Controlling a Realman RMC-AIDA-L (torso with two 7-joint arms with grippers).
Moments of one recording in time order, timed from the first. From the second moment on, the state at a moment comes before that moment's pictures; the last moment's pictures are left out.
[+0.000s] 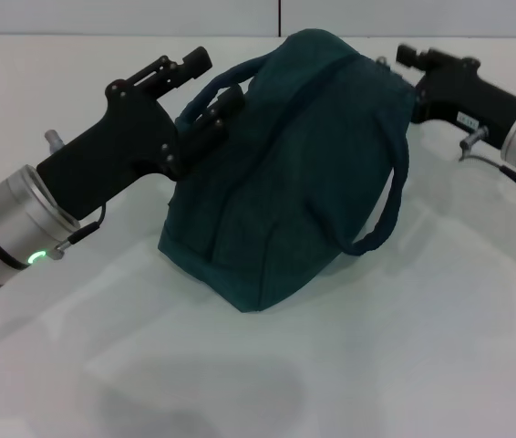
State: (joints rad) left arm -0.49 -2.09 0.91 0.23 1.21 1.64 -0.66; right arm 0.65 1.99 -1.77 -0.31 -0.35 -0.92 0.78
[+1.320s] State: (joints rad) left arm -0.42 -2.06 0.93 0.37 1.33 1.73 -0.81; right arm 0.51 1.85 -1.43 -0.45 -0.98 -1.70 1.07
